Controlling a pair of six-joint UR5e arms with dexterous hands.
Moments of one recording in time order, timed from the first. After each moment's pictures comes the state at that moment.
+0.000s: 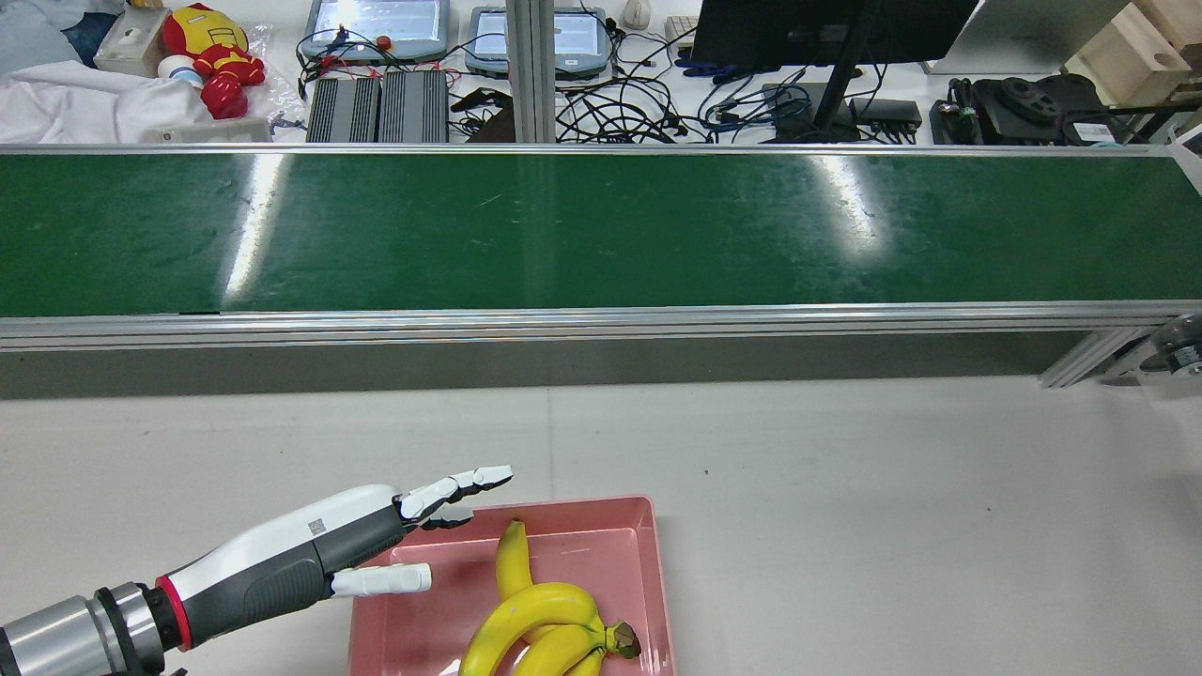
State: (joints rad) left arm -0.26 -1.96 -2.39 1.03 1.26 0.73; right arm 1.58 -1.54 1.64 -3.29 -1.58 -0.10
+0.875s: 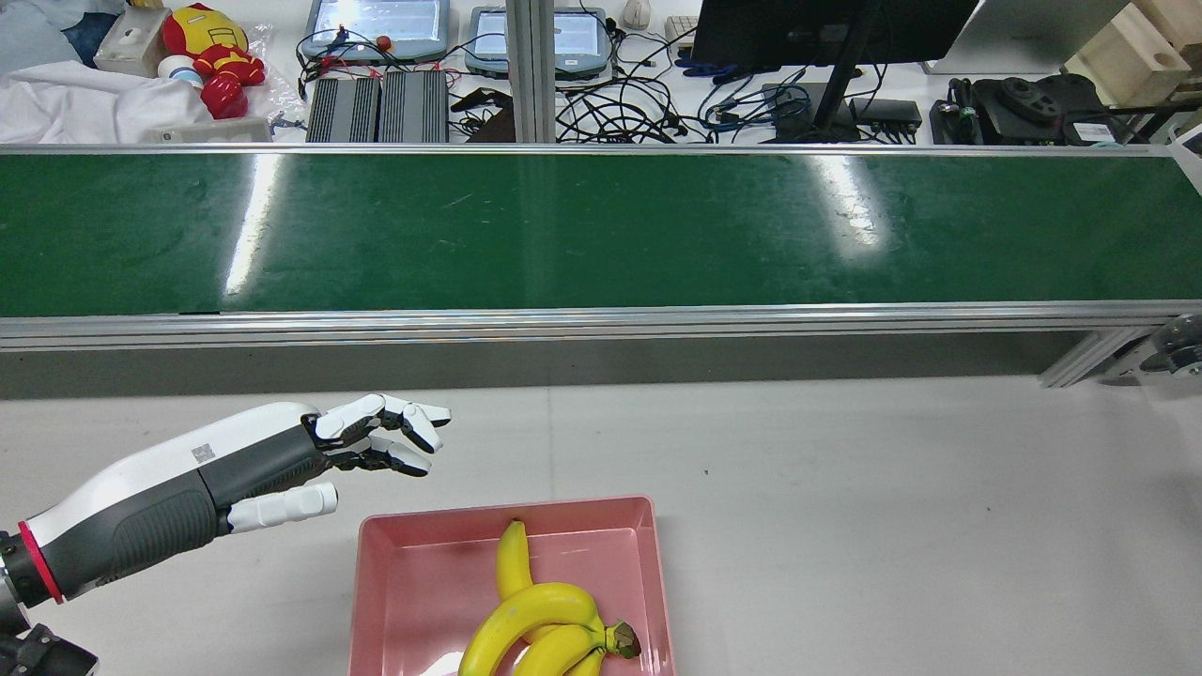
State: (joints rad) left arm -0.37 -1.96 -2.57 1.12 1.26 0.72; right arm 1.58 -1.54 1.64 -3.29 -1.58 -0.10
